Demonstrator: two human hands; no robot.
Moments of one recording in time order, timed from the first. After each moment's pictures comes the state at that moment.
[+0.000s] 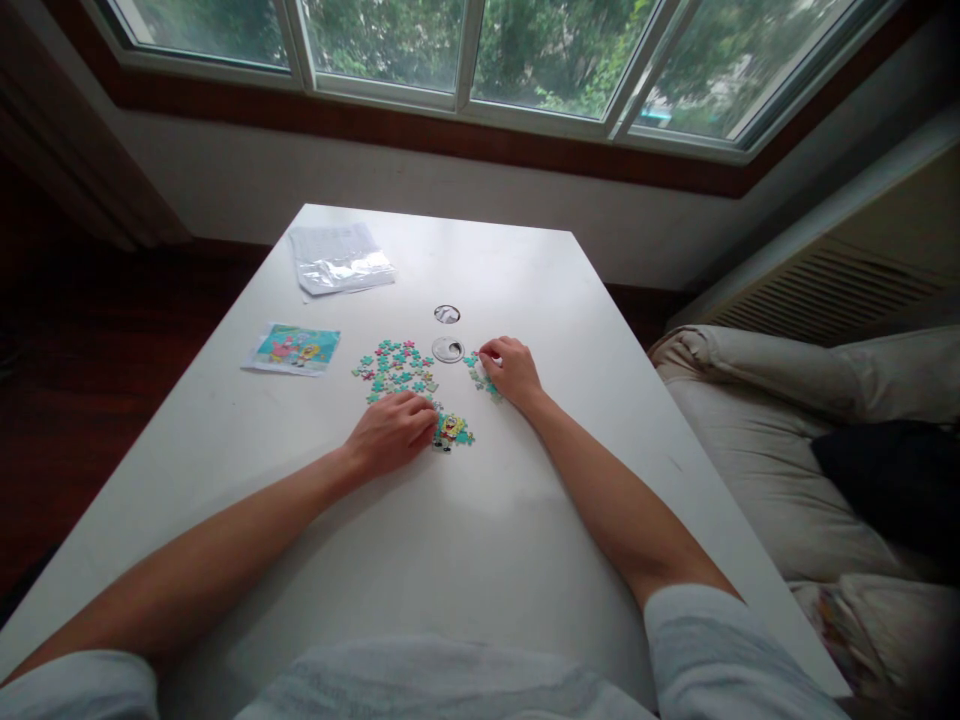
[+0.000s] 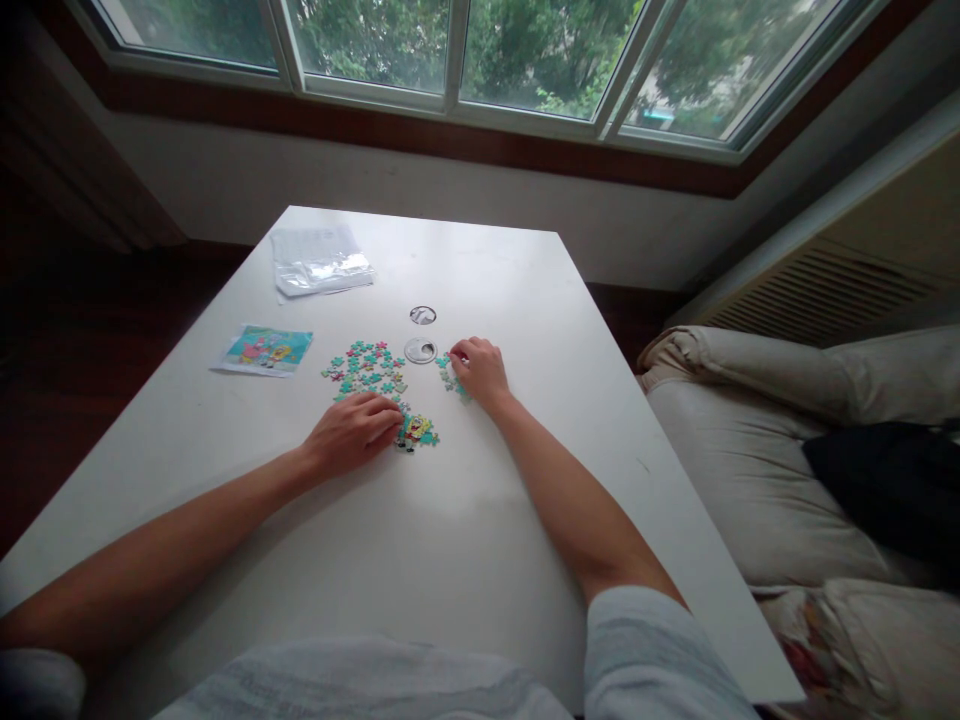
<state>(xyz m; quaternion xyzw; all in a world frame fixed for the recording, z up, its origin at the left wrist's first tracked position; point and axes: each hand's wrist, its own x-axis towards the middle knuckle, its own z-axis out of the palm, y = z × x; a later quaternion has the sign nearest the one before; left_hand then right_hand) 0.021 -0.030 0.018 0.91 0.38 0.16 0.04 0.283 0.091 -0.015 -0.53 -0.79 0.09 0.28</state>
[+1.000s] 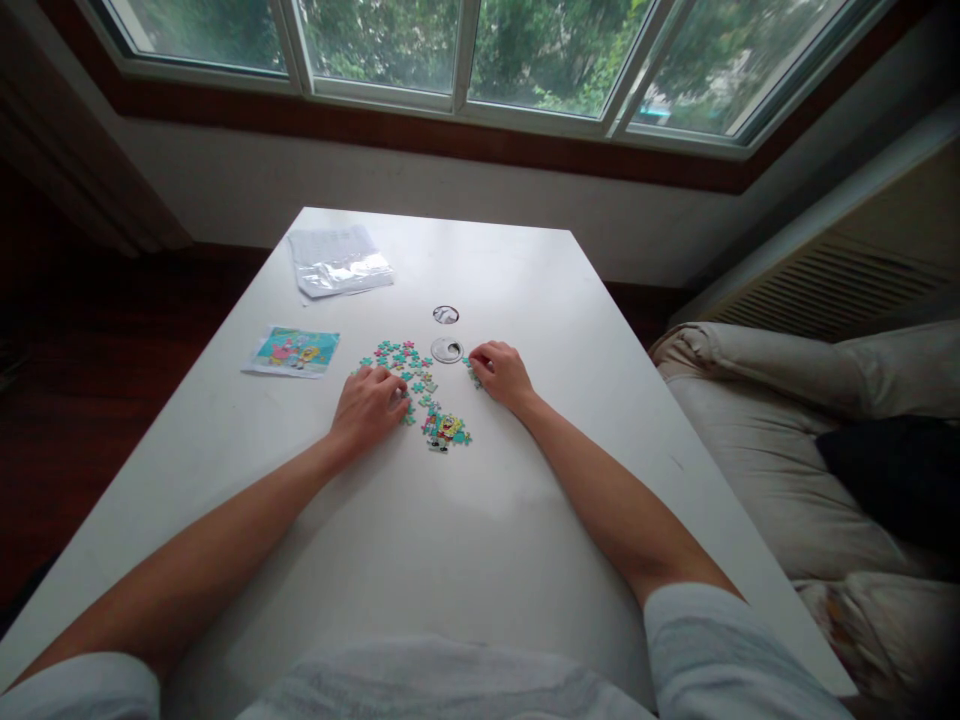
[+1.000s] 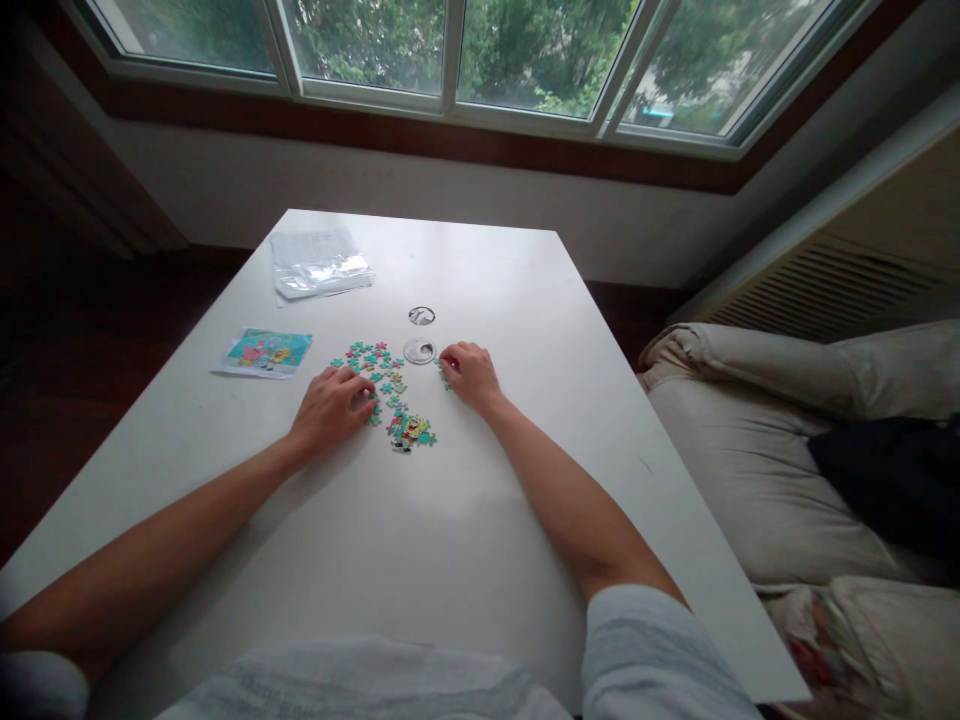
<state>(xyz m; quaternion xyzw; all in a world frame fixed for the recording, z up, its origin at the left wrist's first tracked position) -0.002 -0.005 0.003 0.80 0.57 0.19 0.03 0.274 0.084 -0.015 -0.50 -0.81 0.12 0.28</state>
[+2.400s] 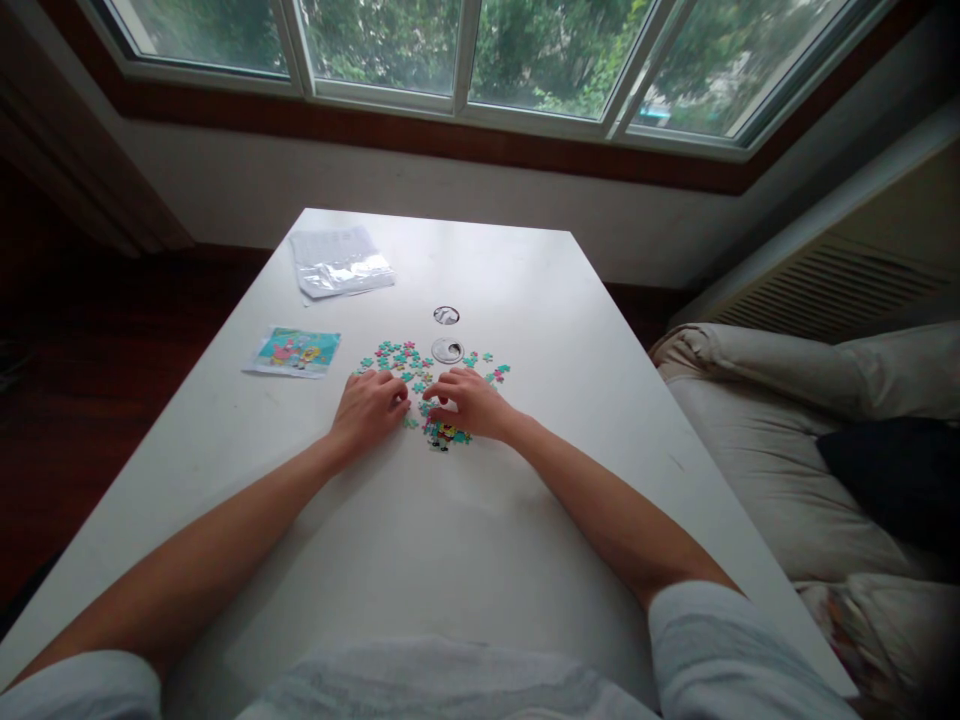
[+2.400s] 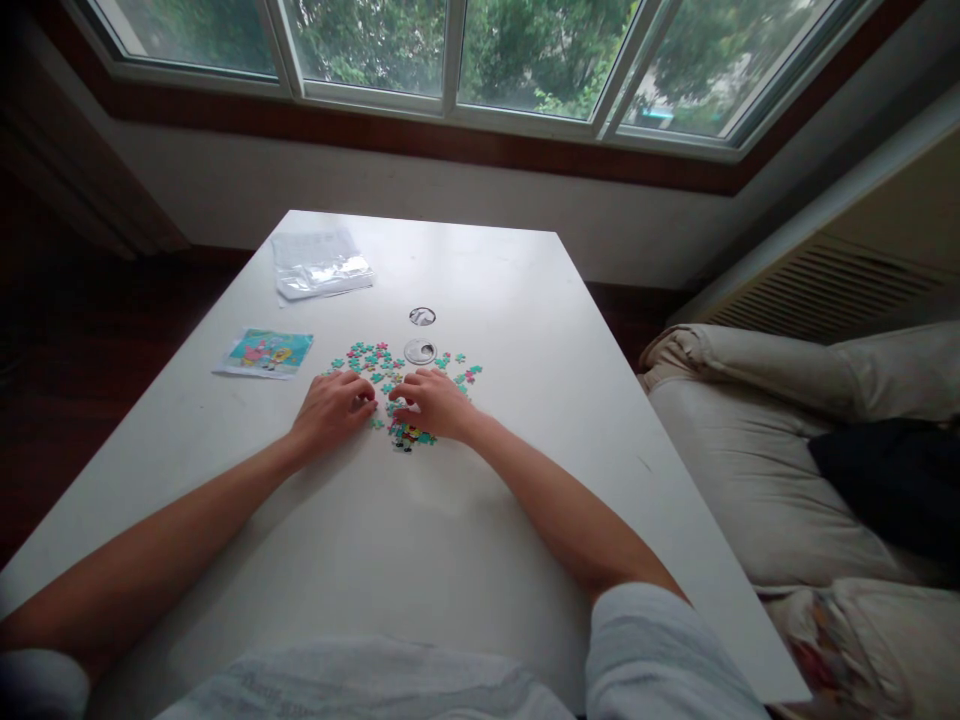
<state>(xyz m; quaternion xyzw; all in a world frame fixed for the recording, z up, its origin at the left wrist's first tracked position) -0.001 -0.008 0.009 0.81 0.56 0.16 0.04 0.232 0.039 0.006 -0.28 -0.93 0.14 0.19</state>
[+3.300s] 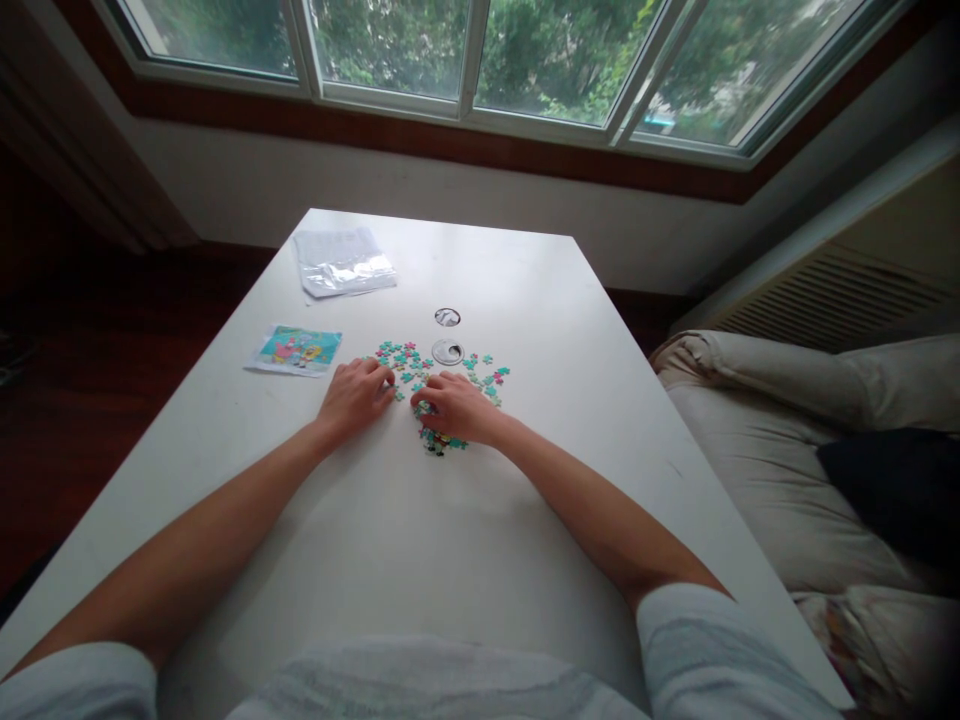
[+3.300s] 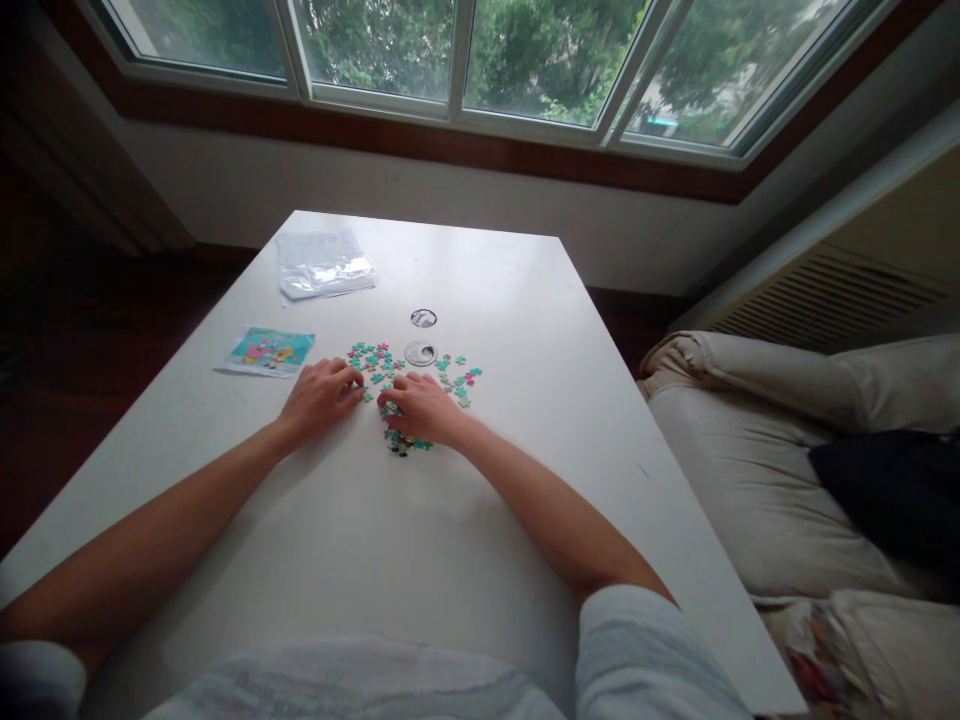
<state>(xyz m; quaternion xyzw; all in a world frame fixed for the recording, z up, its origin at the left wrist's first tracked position) -0.025 0.010 0.006 0.81 0.57 0.14 0.01 0.210 0.033 0.011 -0.31 -0.94 0.13 0.10</state>
